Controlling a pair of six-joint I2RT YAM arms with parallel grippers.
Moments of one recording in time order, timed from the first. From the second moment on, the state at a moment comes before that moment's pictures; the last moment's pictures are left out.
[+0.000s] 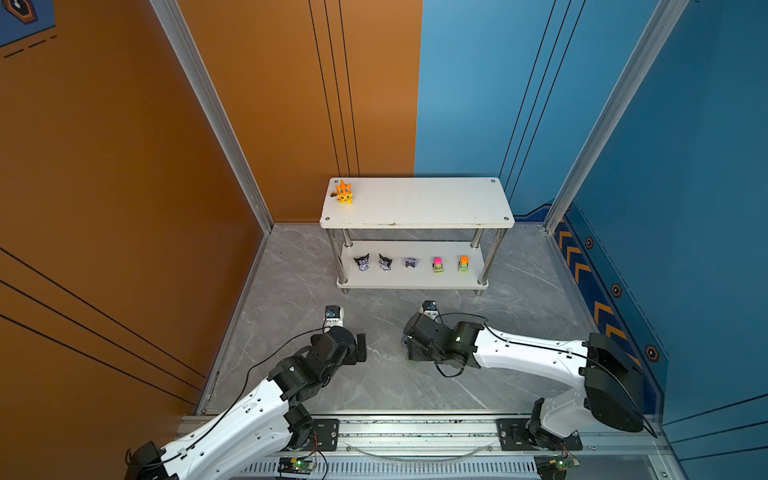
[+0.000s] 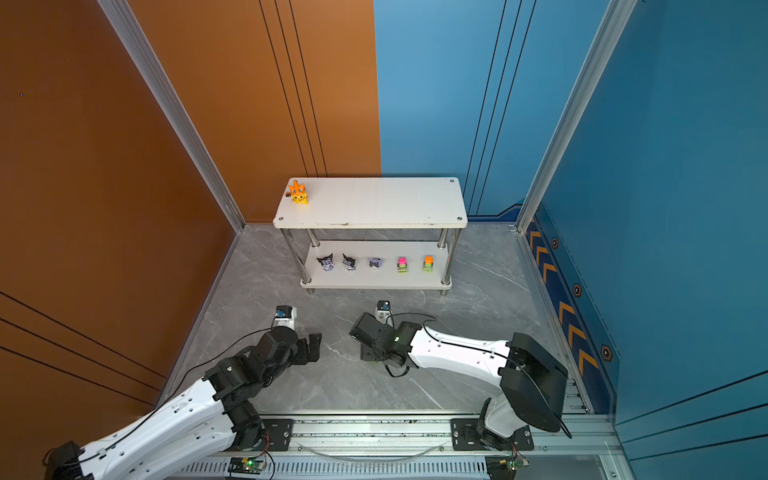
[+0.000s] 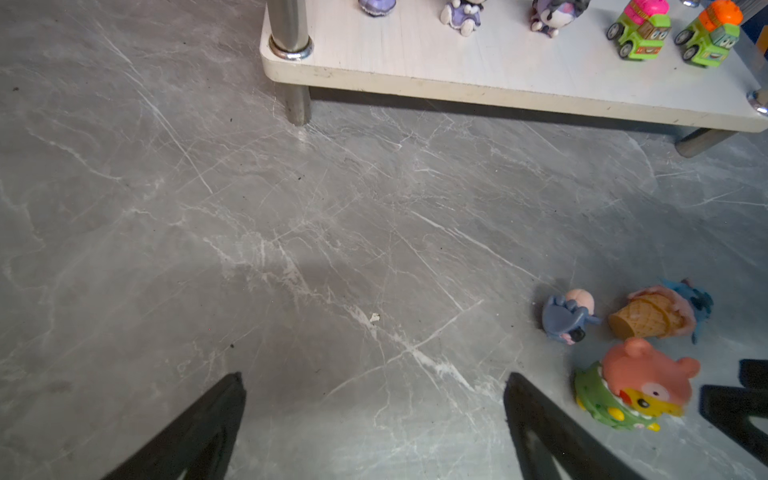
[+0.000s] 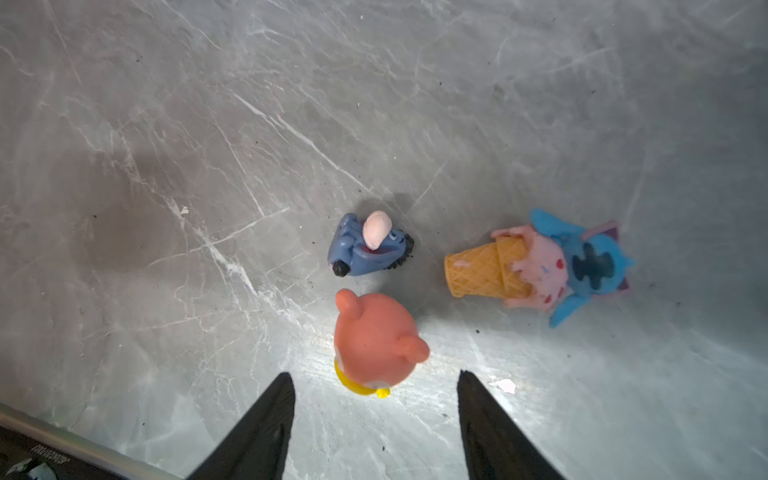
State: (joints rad) left arm -0.75 0.71 0.43 -0.50 -0.40 -0.61; right arm 1.09 1.56 1.03 -0.59 0.23 1.01
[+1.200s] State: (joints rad) left arm -0.62 0.79 0.39 -0.34 -0.24 -0.52; right arm 1.09 1.76 1.13 -0.64 0.28 1.08
